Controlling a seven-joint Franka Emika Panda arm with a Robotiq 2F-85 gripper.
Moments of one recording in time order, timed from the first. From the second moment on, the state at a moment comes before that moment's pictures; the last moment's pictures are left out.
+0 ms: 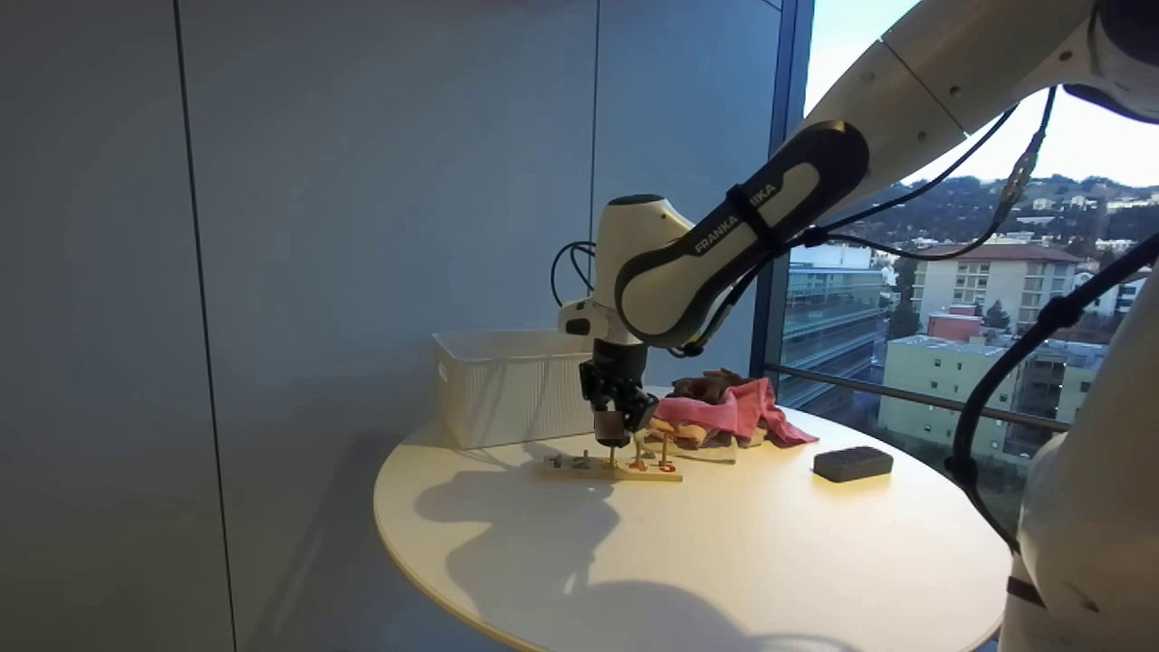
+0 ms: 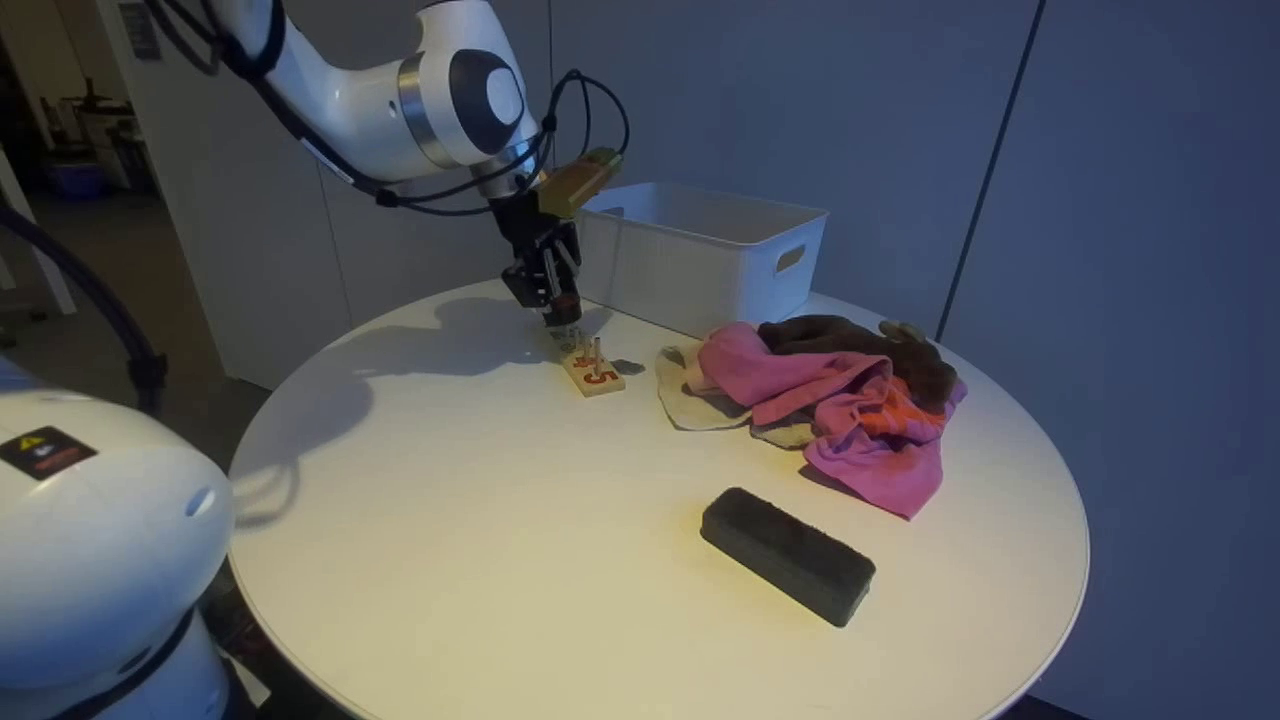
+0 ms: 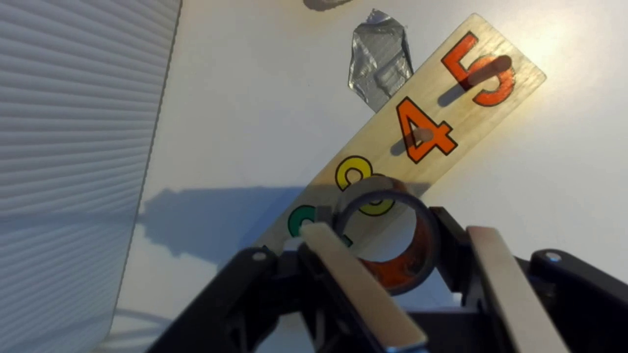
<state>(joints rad) 0.06 -0.23 -0.04 -2.47 -0.36 2.46 -1.30</state>
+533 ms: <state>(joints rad) 0.04 -0.16 -0.04 -2.42 -0.42 2.48 -1.24</state>
